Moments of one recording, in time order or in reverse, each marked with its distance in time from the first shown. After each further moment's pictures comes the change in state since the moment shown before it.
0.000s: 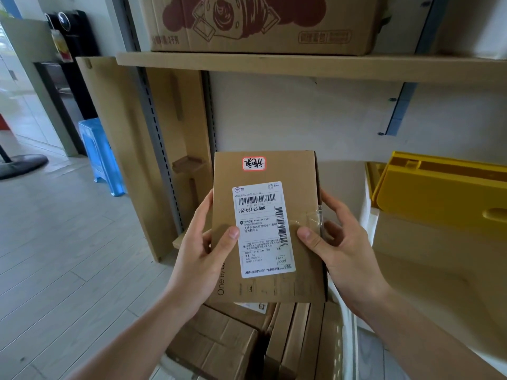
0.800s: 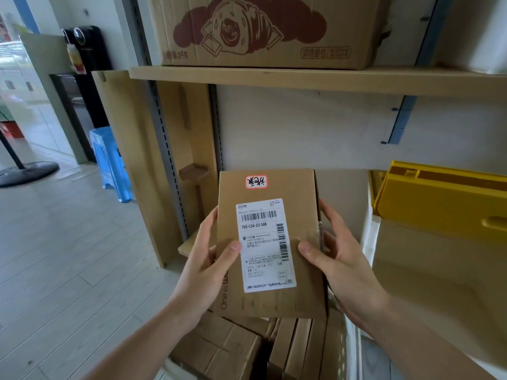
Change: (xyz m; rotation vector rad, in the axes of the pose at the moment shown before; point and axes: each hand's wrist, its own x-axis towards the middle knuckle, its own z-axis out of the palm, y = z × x) left_hand -0.008 -0.005 -0.006 0.011 -0.030 -0.133; right_hand -0.003 0.003 0.002 0.029 -0.076 0.042
